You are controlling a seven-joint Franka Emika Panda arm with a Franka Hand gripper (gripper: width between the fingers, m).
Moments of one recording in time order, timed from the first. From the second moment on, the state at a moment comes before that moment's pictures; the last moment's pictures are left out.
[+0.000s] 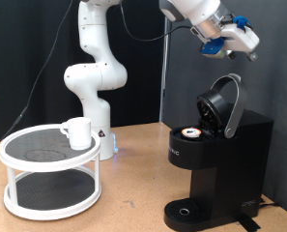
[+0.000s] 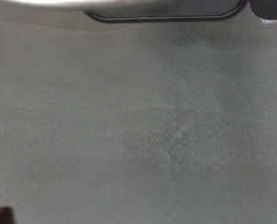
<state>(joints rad) 0.09 -0.19 0.21 -2.08 0.90 2.14 2.33</state>
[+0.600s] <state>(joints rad) 0.09 -0.14 0.21 -2.07 0.87 2.18 2.33</state>
